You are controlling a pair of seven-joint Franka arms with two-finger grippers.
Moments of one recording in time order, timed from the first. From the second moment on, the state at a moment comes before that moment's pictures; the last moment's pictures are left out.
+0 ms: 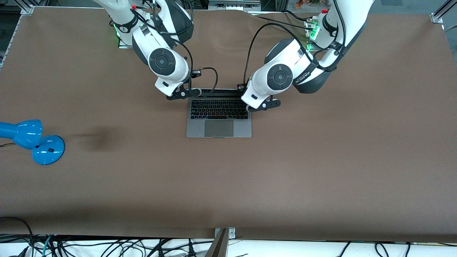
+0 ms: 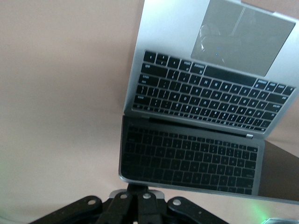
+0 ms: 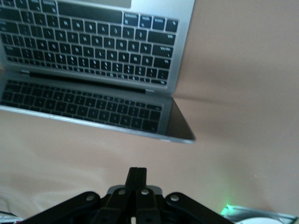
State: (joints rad) left arm -0.08 0.49 -0.66 -1.73 -0.13 1.93 -0.92; right arm 0.33 0.27 0.33 -1.89 0.17 1.83 0.44
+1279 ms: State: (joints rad) left arm -0.09 0.74 -0.59 -1.53 -0.05 1.98 -0.92; right arm 0.32 0.59 0.28 -1.66 0.06 2.02 0.44
